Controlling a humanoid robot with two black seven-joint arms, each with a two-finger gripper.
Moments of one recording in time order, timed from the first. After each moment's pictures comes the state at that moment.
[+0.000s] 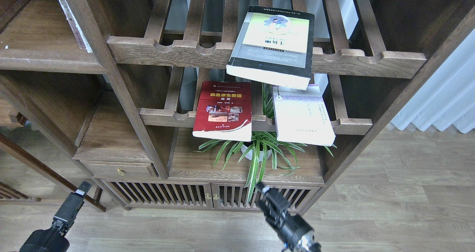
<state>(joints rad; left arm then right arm) 0.32 0.46 -1.08 -1.26 -0.10 -0.49 -0.22 -0.07 0.01 0.93 0.98 0.25 0.58 -0.06</state>
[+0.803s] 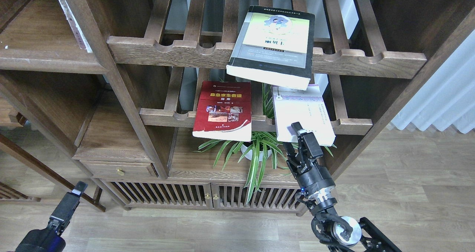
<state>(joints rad) 0.32 0.47 -1.08 -1.24 -0.10 -0.49 -0.22 0.00 0.02 1.14 1.05 0.30 0.58 0.02</state>
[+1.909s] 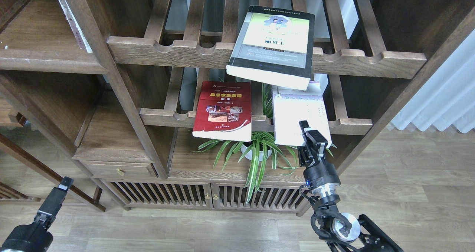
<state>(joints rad) 0.28 0.48 -1.14 -1.17 -0.10 -0.49 -0.22 0.00 0.02 1.08 1.04 0.33 0.58 0.12</state>
